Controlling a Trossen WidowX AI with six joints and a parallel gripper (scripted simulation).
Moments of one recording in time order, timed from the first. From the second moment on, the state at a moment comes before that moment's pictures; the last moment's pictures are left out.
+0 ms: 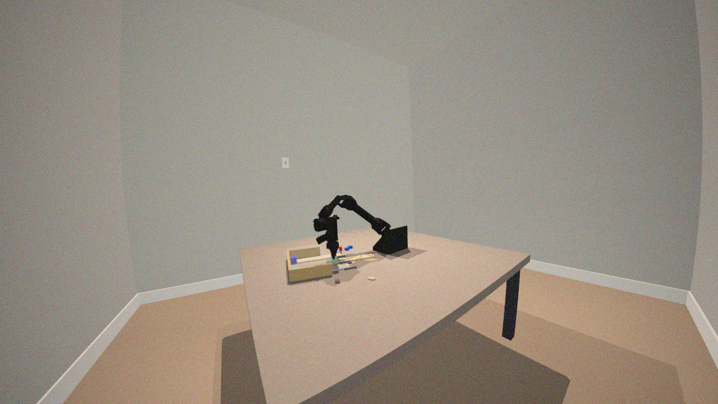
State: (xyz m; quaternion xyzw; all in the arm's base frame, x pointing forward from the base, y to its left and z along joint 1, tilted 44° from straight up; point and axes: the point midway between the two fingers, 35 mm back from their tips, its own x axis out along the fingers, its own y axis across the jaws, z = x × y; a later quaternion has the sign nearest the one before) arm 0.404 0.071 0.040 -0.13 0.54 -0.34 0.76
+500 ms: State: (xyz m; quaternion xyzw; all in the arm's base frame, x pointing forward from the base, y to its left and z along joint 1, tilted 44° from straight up) arm 0.405 0.061 0.030 -0.13 0.54 -0.34 0.76
